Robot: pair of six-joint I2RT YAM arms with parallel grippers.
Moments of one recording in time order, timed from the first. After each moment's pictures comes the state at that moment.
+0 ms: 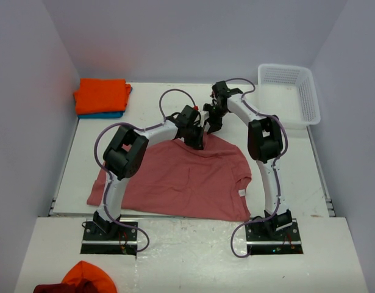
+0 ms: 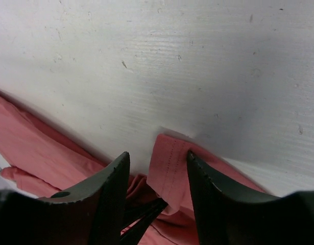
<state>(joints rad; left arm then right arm) -0.64 2.17 1.54 -0.36 0.31 -0.34 0.34 2.42 2.08 -0.92 -0.36 0.53</state>
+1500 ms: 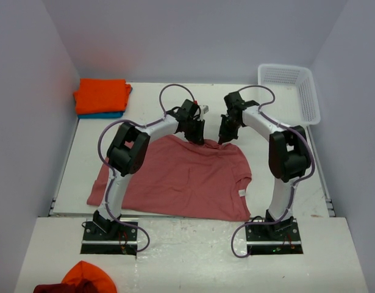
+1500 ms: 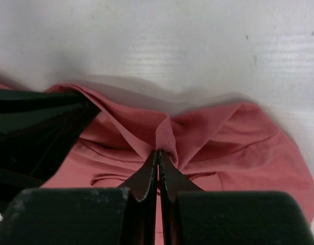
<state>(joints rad) -0.60 2.25 1.68 -0.41 0.31 -0.34 0.33 1.98 1.53 -0.79 -0.15 0.56</state>
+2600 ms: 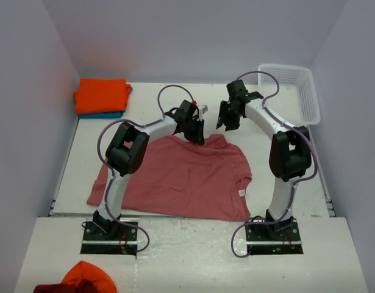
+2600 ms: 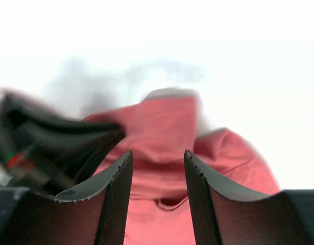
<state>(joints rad) -0.59 2.24 1.64 -0.35 0.34 -0.34 0.33 1.94 1.61 -0.78 -0.09 0.51</state>
